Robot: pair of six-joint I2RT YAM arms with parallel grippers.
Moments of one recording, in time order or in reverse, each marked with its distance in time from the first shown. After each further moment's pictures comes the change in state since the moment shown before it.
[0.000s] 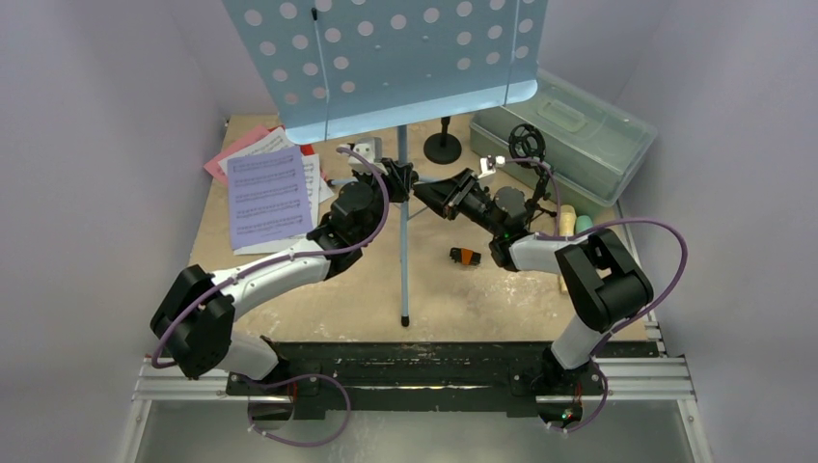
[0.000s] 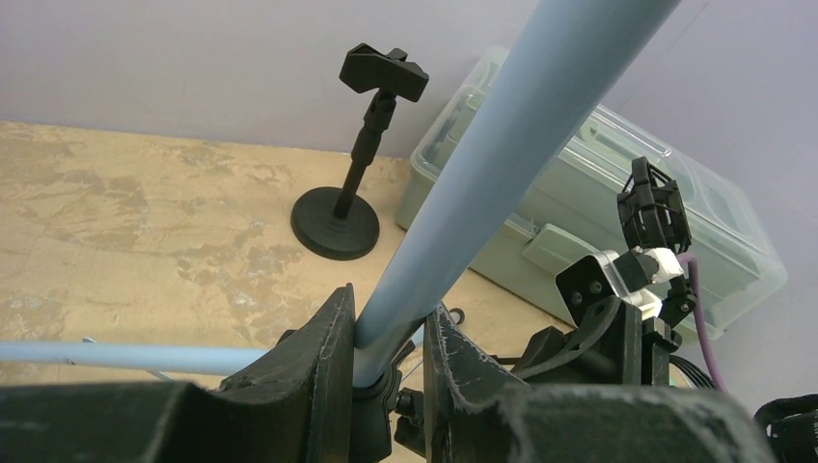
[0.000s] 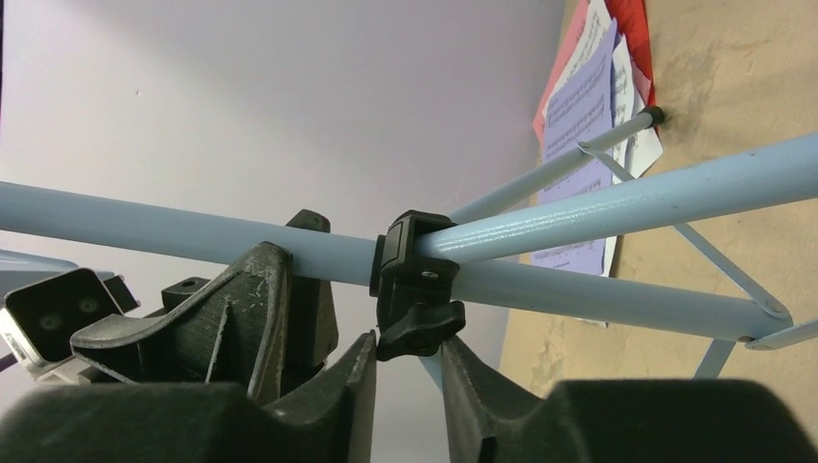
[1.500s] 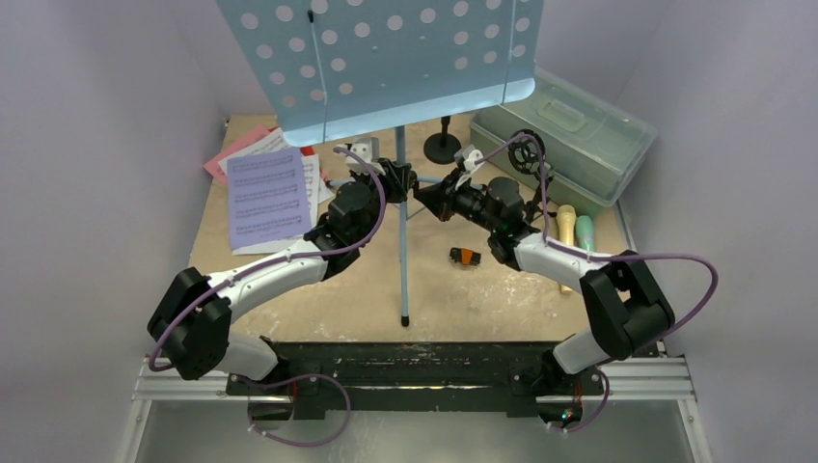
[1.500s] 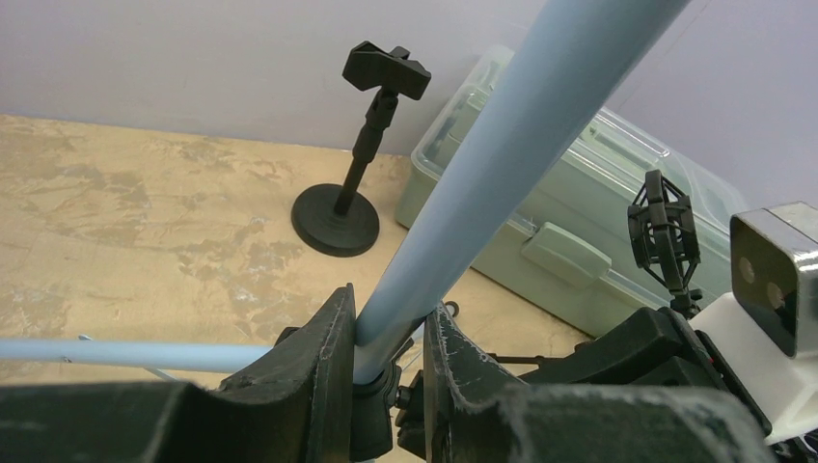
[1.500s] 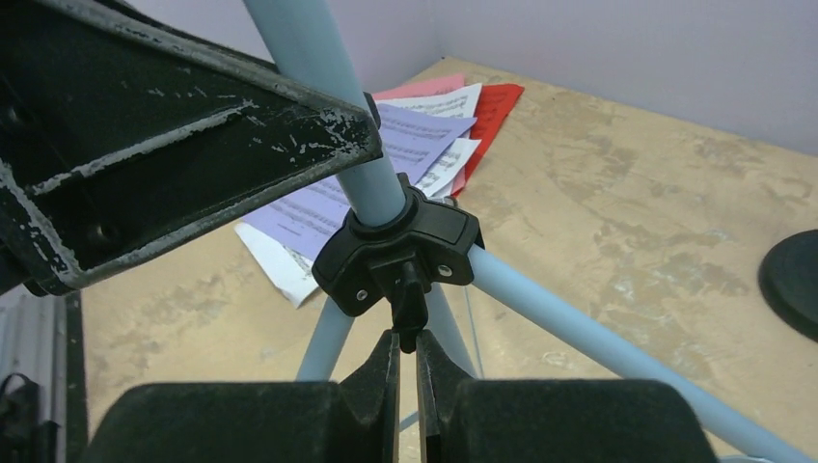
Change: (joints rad) left arm 0.007 -0.021 -0.011 -0.018 0.005 -0.014; right arm 0.060 -0.161 0.074 -0.365 0.037 -1.167
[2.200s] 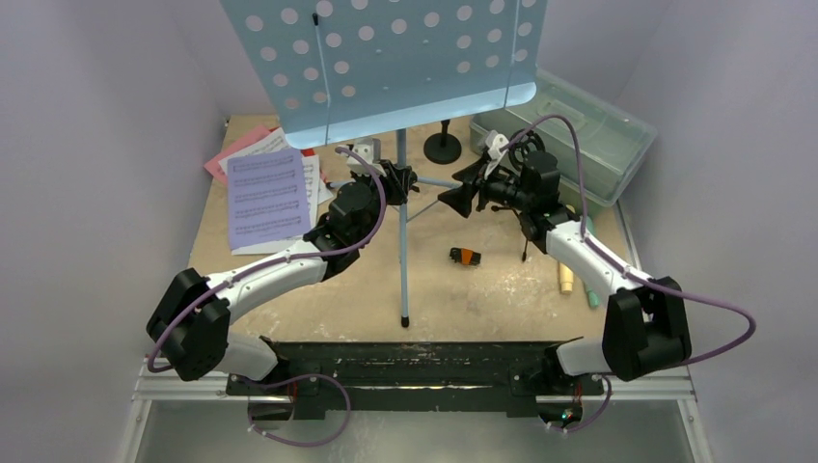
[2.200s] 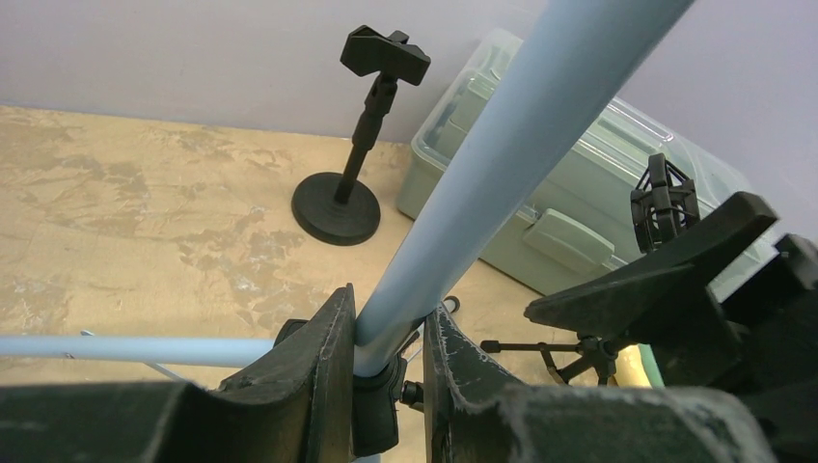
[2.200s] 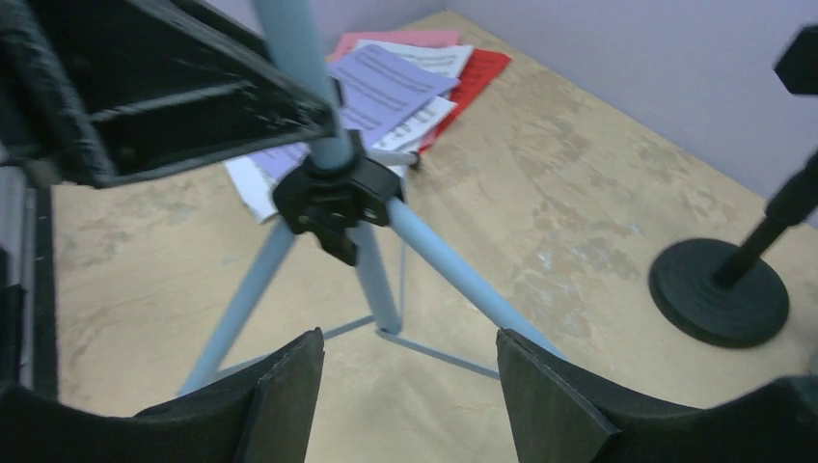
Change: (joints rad) left arm -0.002 -0.005 0.000 -0.026 0.012 0.001; right arm -0.208 -0.114 0.126 -0.428 -0.285 -0.323
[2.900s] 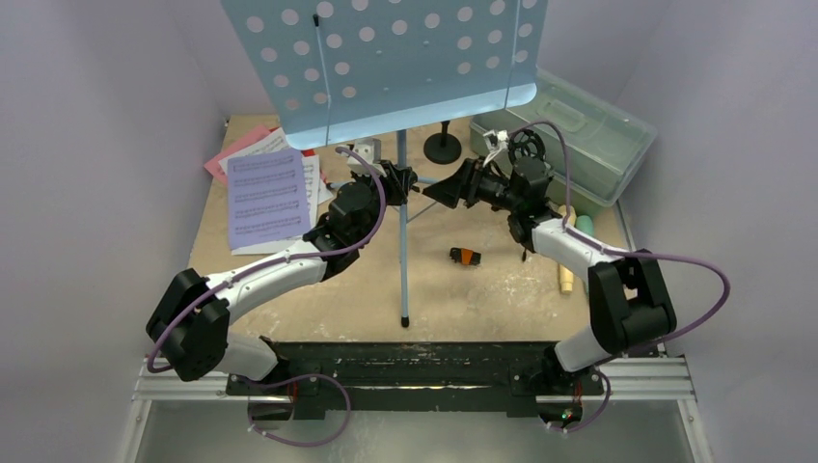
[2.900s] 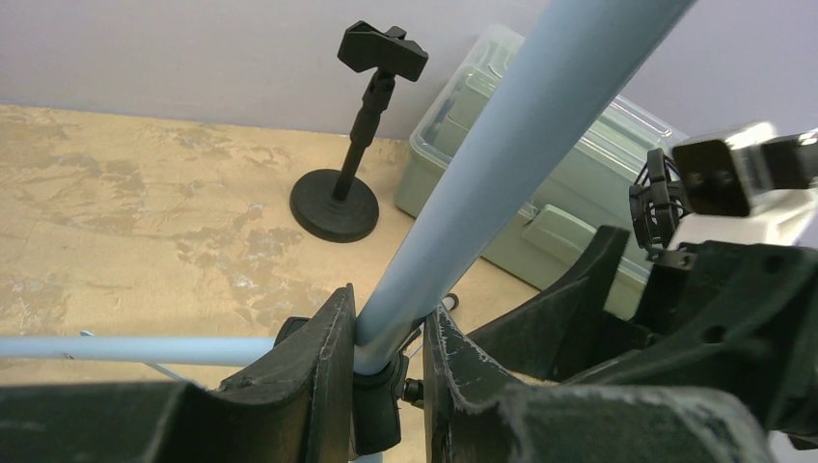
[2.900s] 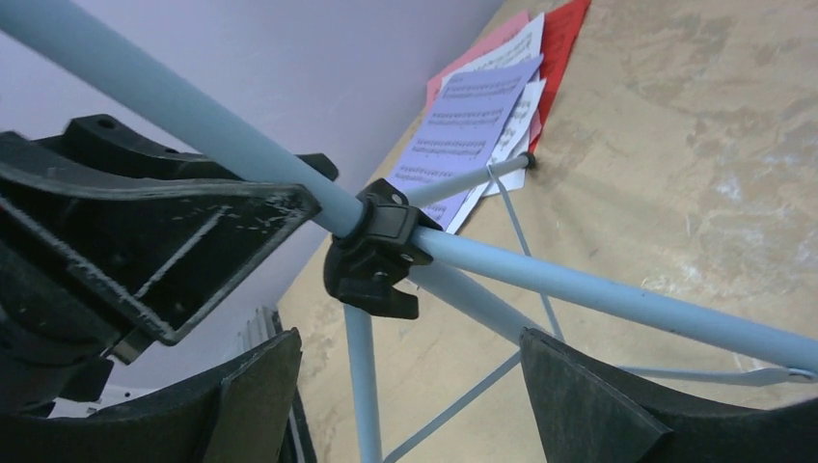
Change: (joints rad) left arm 0.001 -0.002 0.000 -0.006 0.009 0.000; right arm 0.022 0.093 -0.044 0.292 -0.037 0.716
